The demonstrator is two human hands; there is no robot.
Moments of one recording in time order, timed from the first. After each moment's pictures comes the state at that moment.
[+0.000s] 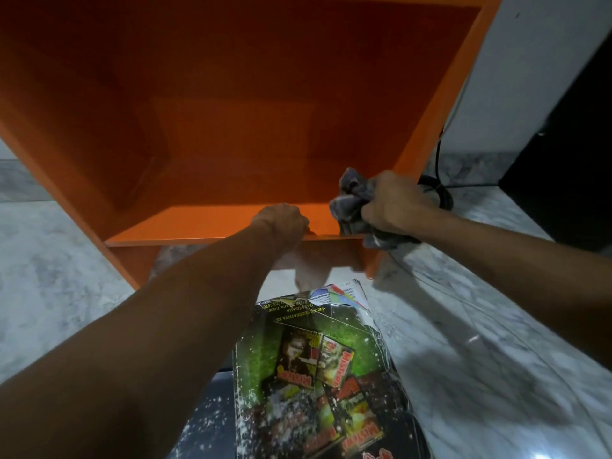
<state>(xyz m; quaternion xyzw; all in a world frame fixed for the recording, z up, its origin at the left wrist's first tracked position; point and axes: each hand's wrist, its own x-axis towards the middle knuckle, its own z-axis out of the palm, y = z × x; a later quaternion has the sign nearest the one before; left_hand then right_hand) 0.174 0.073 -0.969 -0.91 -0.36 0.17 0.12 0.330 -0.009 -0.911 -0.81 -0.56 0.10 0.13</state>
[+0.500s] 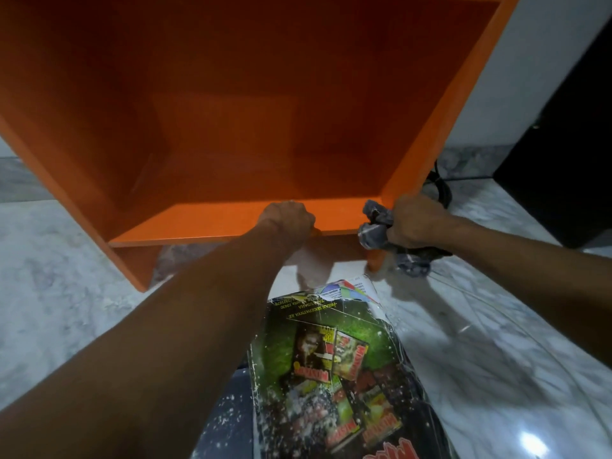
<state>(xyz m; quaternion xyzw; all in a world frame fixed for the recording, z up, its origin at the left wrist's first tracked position) 0.165 0.069 -0.963 -0.91 -0.36 0.18 0.10 0.335 -0.025 -0.920 -0.83 -0.55 0.10 -0.07</state>
